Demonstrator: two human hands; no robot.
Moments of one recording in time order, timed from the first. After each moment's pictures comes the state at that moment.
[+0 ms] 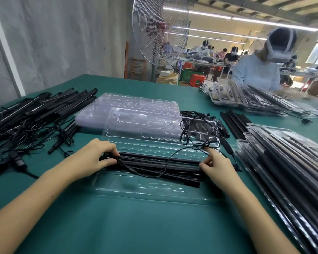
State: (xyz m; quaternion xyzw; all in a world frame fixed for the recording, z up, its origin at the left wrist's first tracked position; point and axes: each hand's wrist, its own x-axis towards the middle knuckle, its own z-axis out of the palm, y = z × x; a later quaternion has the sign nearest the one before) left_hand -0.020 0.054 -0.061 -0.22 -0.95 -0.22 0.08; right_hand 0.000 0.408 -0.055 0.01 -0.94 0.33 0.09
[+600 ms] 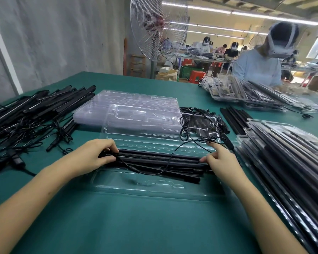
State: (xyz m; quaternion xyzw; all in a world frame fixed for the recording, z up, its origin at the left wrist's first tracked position) left_hand -0.015 0.061 -0.055 -0.20 -0.95 -0.23 0.06; right_hand -0.003 0.411 -0.057 -0.04 -0.91 0.39 0.09
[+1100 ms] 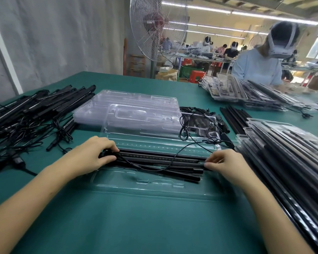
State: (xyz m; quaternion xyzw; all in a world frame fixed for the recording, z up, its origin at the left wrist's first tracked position) left_hand -0.015 0.060 -0.058 -0.19 -0.96 -0.18 0.08; right_hand 0.008 0.427 -0.043 -0.02 -0.96 0.29 0.07
